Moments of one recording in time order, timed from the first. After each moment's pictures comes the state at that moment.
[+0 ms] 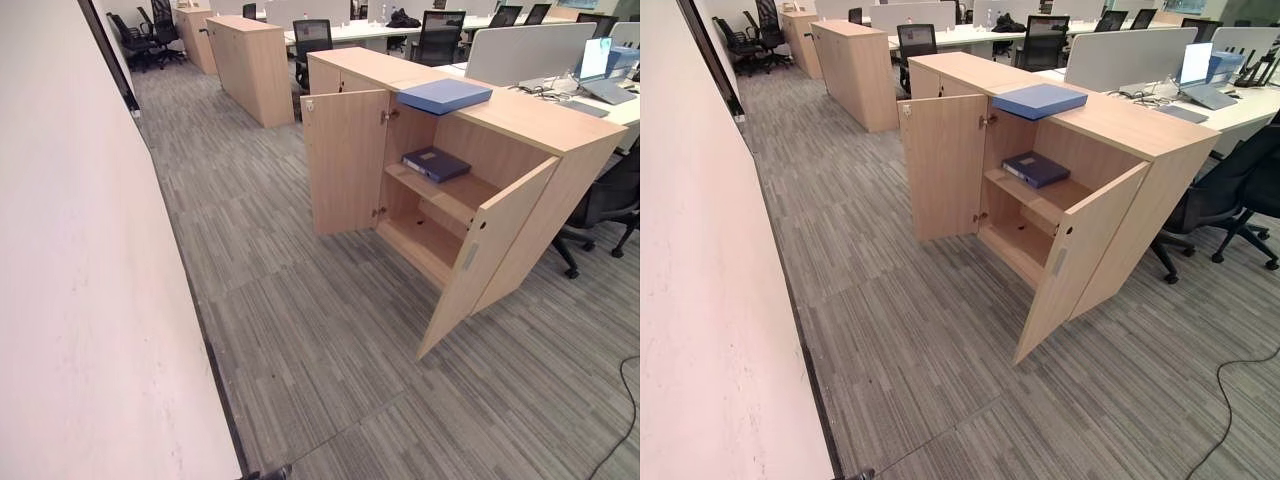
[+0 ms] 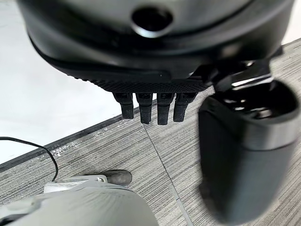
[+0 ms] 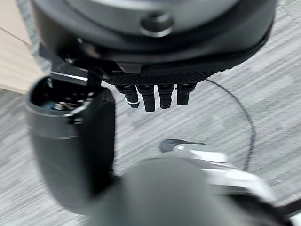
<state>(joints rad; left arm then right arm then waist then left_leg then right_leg) 0.05 0.19 -0.20 1.27 -0.29 -0.07 0.06 -0.03 -0.21 0.24 1.34 0.21 0.01 0.00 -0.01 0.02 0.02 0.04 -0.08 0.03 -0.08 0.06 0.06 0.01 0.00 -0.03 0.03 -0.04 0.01</state>
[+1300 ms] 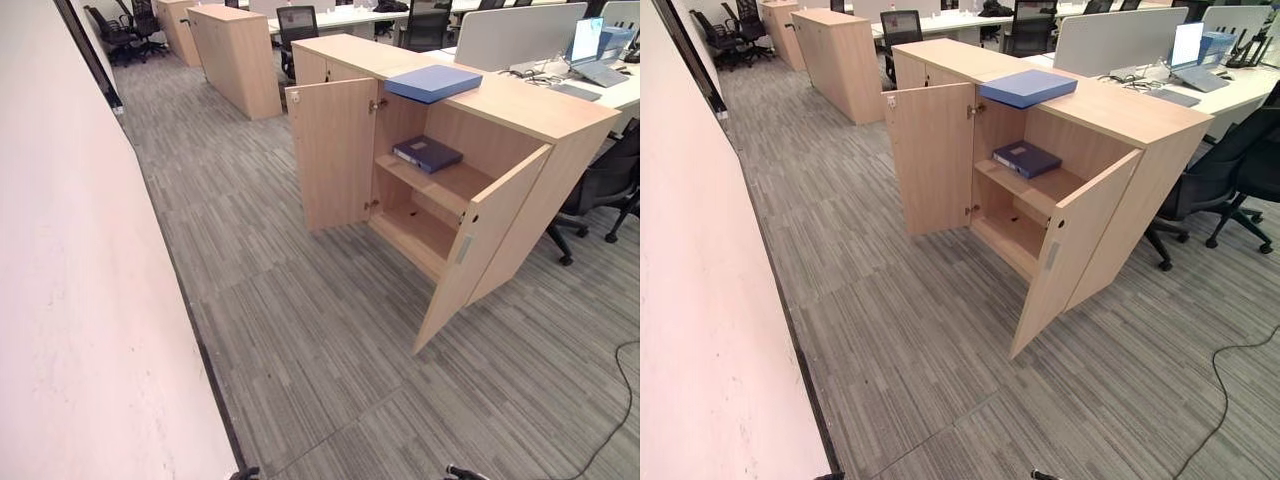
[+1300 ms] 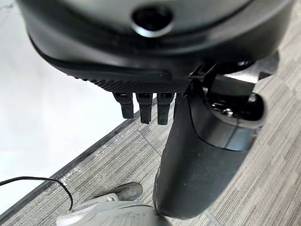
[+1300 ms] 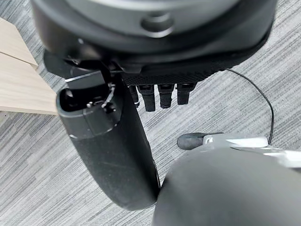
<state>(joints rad) 0.01 0.19 -0.23 1.30 -0.11 -0.07 0.10 -0.01 -0.22 0.21 1.29 0.34 -0.03 0.01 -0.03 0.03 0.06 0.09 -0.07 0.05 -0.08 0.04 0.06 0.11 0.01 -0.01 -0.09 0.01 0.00</state>
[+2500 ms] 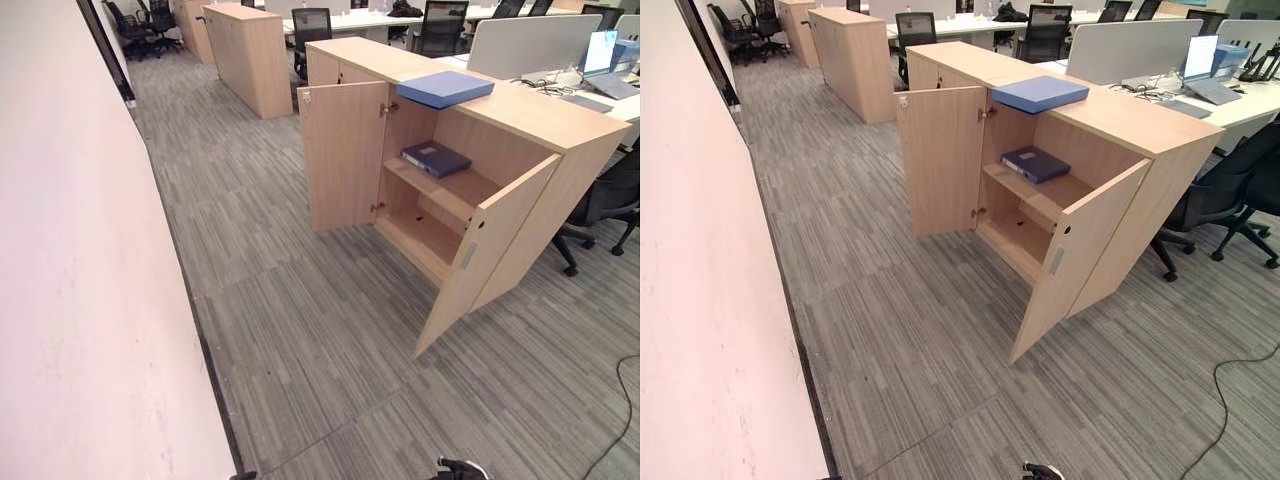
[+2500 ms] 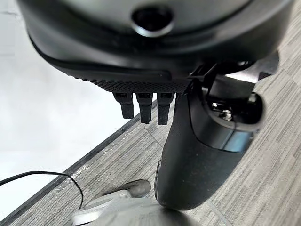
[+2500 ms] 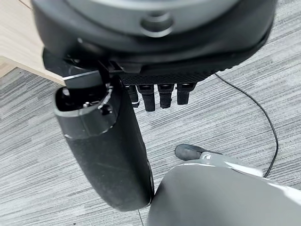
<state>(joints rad) -0.02 0.22 -0.25 1.33 -0.08 -0.07 0.10 -0.09 -0.21 0.31 1.31 0.16 -0.02 0.00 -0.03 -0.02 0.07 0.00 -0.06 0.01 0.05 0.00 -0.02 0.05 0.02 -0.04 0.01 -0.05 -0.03</state>
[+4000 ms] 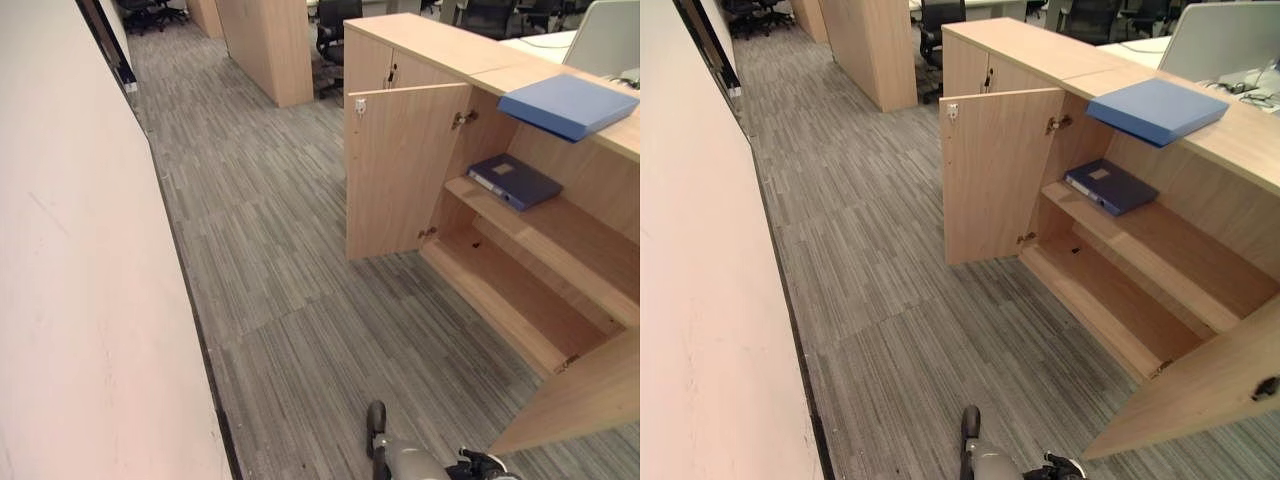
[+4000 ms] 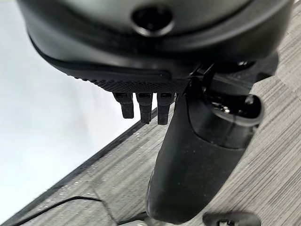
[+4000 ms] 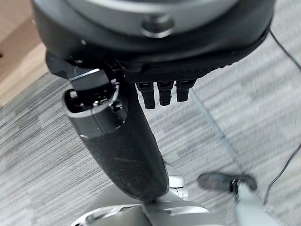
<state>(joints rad) 0.02 0.17 -0.19 1.38 -0.04 -0.03 0.09 -0.07 -0.27 0.17 1.25 0.30 0.03 -0.02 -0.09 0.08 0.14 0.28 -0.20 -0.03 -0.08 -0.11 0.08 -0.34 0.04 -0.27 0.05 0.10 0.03</state>
